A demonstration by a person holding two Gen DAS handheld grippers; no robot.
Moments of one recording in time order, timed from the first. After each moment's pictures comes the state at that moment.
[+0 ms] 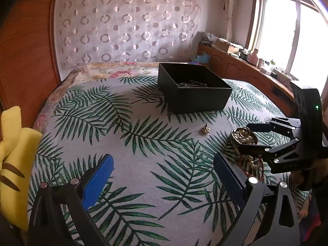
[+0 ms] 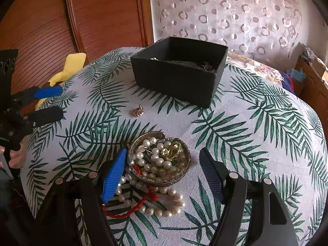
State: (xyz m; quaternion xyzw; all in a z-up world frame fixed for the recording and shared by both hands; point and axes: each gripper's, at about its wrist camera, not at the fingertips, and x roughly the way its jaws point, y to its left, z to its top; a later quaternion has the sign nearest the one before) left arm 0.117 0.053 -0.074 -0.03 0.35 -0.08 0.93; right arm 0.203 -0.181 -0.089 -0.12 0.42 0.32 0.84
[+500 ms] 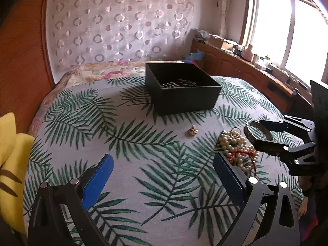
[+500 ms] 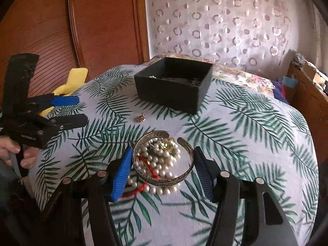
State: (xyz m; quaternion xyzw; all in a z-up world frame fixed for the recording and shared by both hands) left arm 0.122 0.030 -0.075 -0.01 0.36 -0.10 0.93; right arm 0.164 -0.221 -0.061 -0.09 0.36 0.30 0.88
